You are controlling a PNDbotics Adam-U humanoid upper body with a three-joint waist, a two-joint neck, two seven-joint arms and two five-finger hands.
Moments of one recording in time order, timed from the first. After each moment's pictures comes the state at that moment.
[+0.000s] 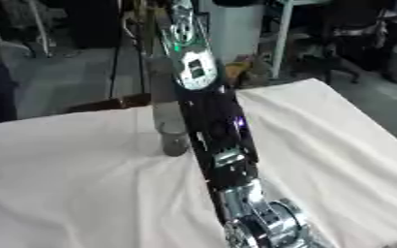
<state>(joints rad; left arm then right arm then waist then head) -0.16 0.26 -0.01 -1.74 -0.28 0.03 0.17 -1.21 -0.07 -0.26 -1.17 0.41 -0.35 -0.09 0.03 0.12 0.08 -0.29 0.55</state>
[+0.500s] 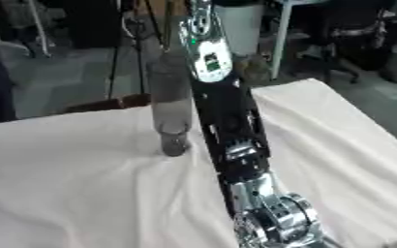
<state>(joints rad) -0.16 0.26 -0.01 -1.74 -0.28 0.03 0.17 -1.22 -0.11 -0.29 -1.17 0.44 -0.33 -0.11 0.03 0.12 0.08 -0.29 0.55</state>
